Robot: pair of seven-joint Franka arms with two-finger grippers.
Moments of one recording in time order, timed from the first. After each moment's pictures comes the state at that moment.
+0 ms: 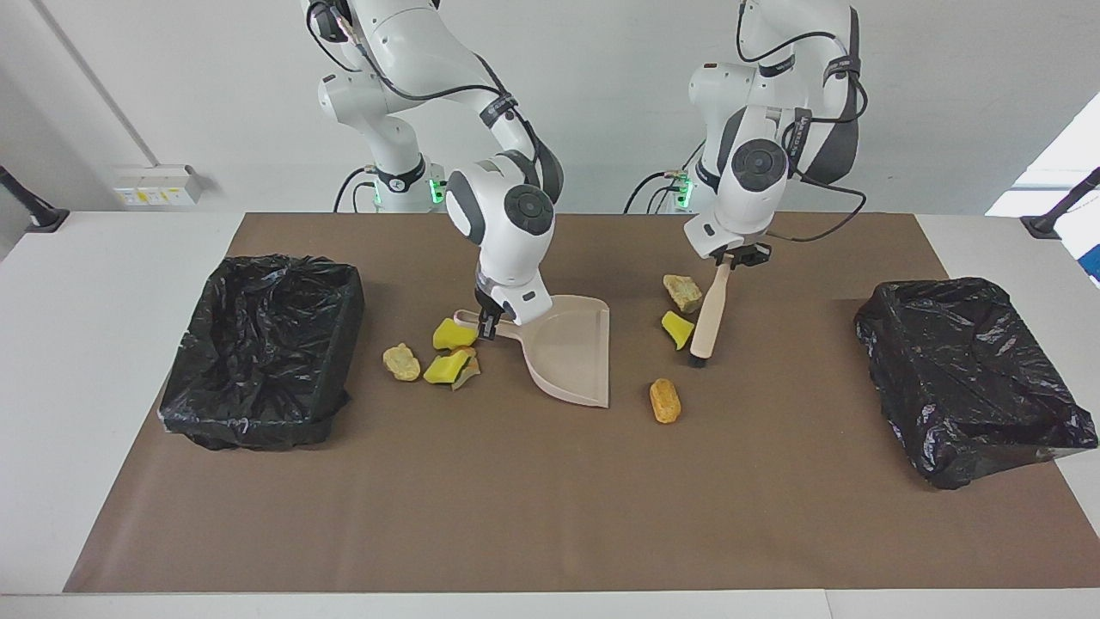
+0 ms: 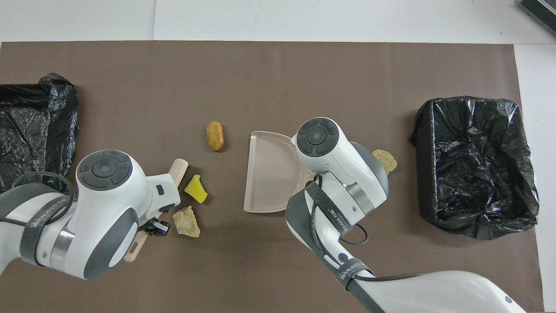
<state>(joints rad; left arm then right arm) -0.39 -0.15 0.01 -2.24 0.10 1.72 -0.04 0.43 0.34 0.08 -1.80 -0.22 1.90 -0.82</state>
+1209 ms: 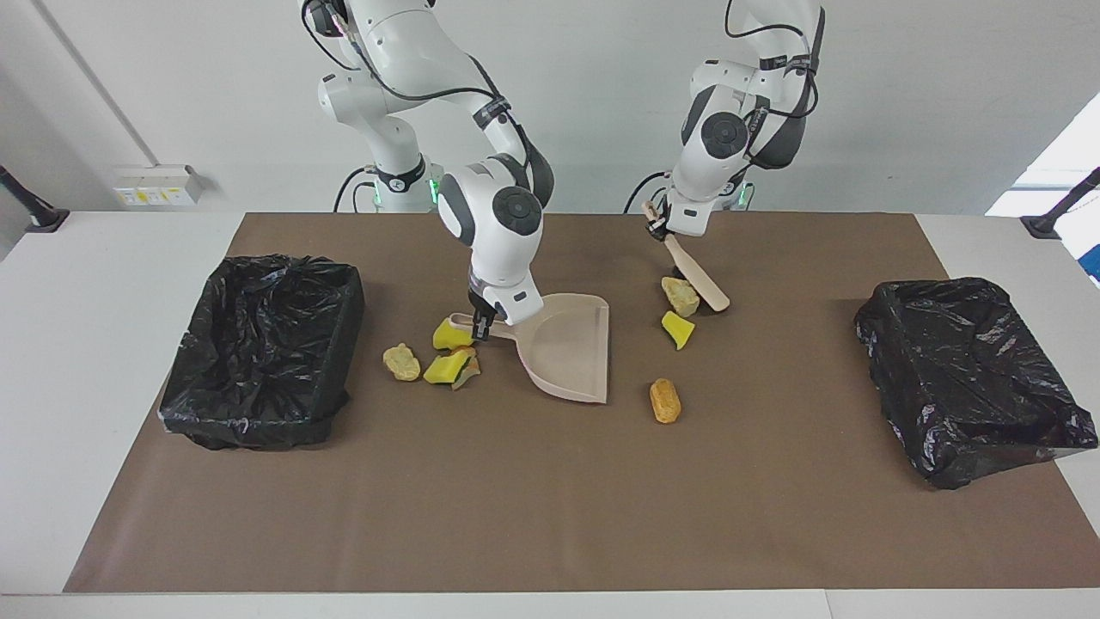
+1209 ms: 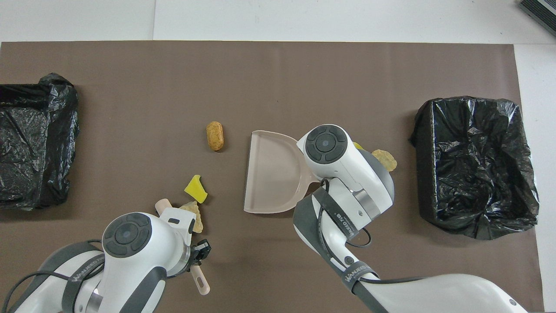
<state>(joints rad) -0.55 -0.26 0.01 -2.52 -0.19 2.05 -0.94 0.42 0.31 0.08 -1.87 -0.22 1.97 -0.82</state>
